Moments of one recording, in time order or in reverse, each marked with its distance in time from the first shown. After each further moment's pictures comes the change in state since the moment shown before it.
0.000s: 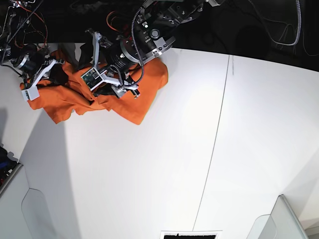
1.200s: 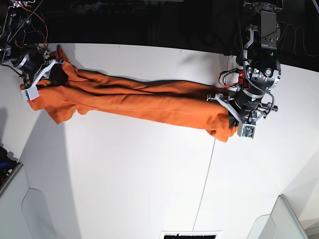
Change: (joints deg) left arm 4.4 -12.4 -48.8 3.8 -11.6 3.7 4.2; right arm 0.0 0.0 0.0 0.0 -0.4 0.0 0.7
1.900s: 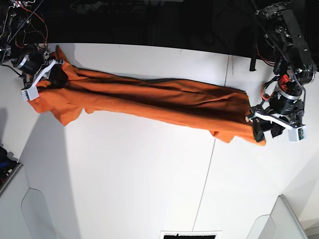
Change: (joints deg) left arm -2.6 3.4 -25.5 2.7 -21.6 -3.9 3.1; right arm 0.0 0.0 0.0 -0.1 -0.4 0.0 0.4
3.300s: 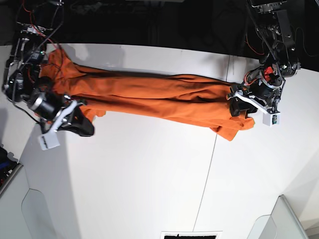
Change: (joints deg) left arm 3.0 -1.5 7.9 -11.5 -1.4 -4.1 -0.5; right arm 15.6 -11.8 -9.3 10.6 3.3 -0.4 -3.2
